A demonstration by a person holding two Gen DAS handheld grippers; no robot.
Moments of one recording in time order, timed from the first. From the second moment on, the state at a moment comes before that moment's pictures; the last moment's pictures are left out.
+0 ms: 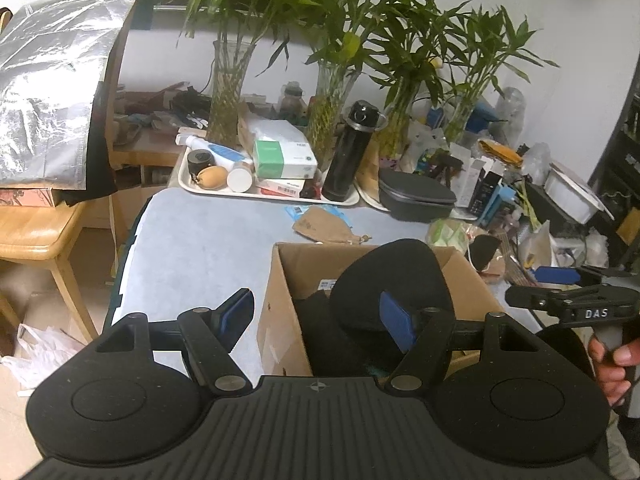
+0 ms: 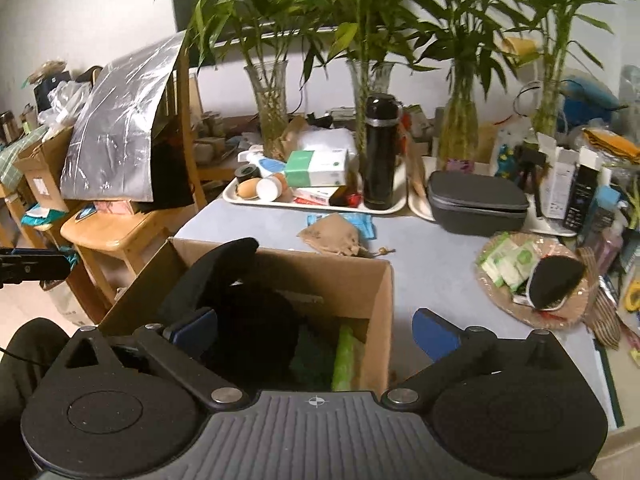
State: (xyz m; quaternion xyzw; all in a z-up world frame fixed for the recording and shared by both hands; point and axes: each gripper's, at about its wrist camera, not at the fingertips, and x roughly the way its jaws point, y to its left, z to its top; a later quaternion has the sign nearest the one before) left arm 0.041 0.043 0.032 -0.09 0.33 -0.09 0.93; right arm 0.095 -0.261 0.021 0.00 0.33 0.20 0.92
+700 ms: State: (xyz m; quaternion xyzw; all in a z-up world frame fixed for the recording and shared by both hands) left arm 0.047 0.032 0.052 -0.07 0.31 -0.10 0.94; right arm 0.089 -0.287 0.039 0.02 0.30 0.16 0.94
